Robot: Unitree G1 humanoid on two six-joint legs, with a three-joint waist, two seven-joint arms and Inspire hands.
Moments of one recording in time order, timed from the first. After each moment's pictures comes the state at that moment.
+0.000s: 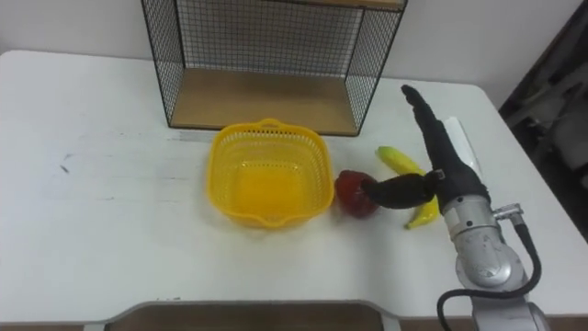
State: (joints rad) left arm 0.32 0.26 0.01 1.00 0.36 0.05 0.07; right arm 0.06 -0.43 -0.01 0.07 -0.21 -0.06 0.04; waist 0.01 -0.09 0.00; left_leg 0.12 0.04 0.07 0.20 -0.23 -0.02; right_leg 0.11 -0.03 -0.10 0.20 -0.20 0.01
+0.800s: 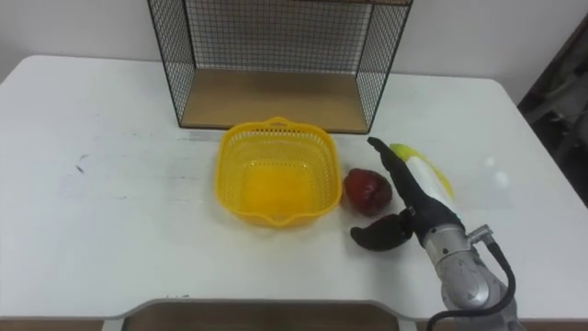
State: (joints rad) left arm 0.30 0.26 -0.01 1.00 0.36 0.06 0.06; right arm 0.10 -0.41 0.04 0.16 -0.35 -0.06 0.12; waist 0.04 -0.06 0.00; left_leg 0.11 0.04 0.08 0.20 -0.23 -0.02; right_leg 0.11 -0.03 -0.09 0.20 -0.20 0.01
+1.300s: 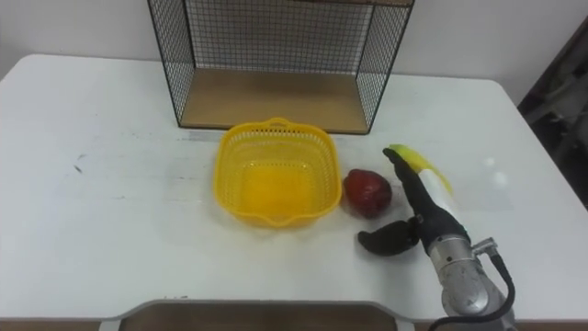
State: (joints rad) left arm 0.29 0.26 -0.01 1.00 0.36 0.06 0.06; right arm 0.10 -0.41 0.04 0.20 -0.27 -0.06 0.04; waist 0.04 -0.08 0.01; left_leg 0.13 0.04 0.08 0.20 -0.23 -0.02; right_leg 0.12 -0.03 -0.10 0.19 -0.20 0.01
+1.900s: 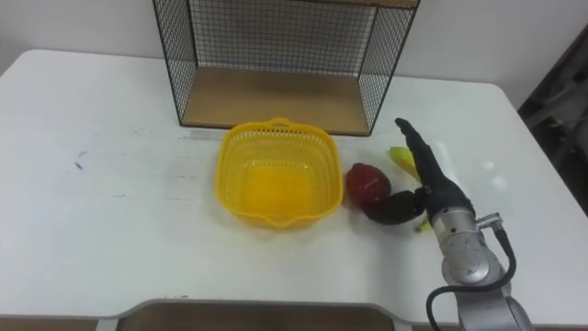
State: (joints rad) left arm 0.28 0.26 -0.01 1.01 0.36 0.06 0.06; right arm -0.04 -0.41 0.02 0.28 -0.24 -0.06 0.00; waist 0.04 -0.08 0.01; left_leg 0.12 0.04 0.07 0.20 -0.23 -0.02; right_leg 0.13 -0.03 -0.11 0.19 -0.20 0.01
